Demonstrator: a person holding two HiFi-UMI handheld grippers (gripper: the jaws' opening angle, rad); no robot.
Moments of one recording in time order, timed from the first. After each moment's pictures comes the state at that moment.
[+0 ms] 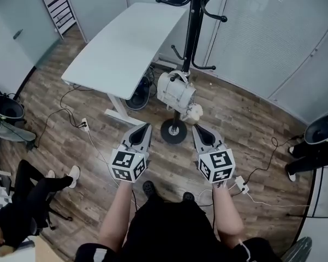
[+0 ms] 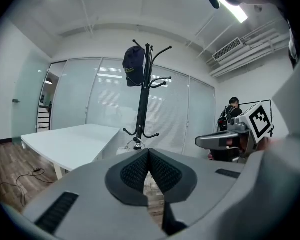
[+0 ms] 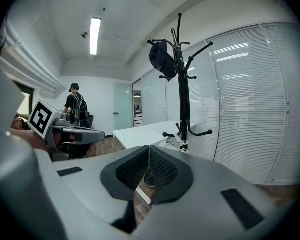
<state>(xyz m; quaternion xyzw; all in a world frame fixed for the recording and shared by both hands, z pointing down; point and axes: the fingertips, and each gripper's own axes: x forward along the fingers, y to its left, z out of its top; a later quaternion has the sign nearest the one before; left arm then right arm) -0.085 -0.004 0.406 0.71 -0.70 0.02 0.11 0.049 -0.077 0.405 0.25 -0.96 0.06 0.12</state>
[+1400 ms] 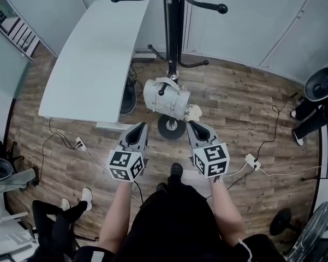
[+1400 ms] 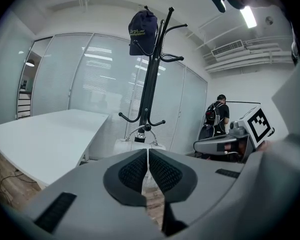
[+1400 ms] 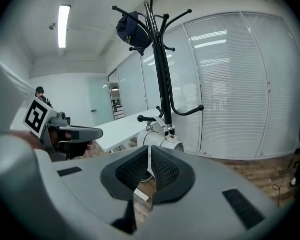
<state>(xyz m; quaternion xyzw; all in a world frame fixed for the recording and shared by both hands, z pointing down) -0.142 -0.107 0.467 0.76 -0.62 0.06 0.17 0.002 -0.153 0.478 0.35 -0.91 0.14 0.16</state>
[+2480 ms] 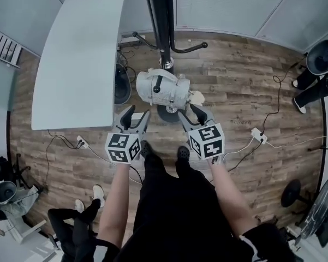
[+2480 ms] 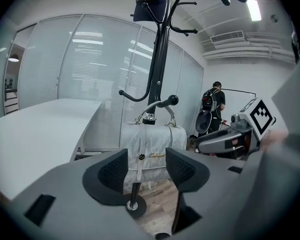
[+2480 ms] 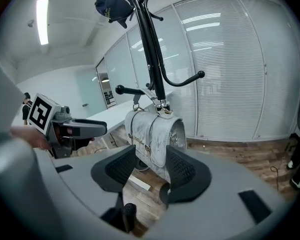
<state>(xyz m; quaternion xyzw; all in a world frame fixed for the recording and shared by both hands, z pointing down) -0.173 -0.169 0.531 0.79 -0.57 0.13 0.21 -0.025 -0.188 0.547 0.37 -0.88 0.21 0.22</state>
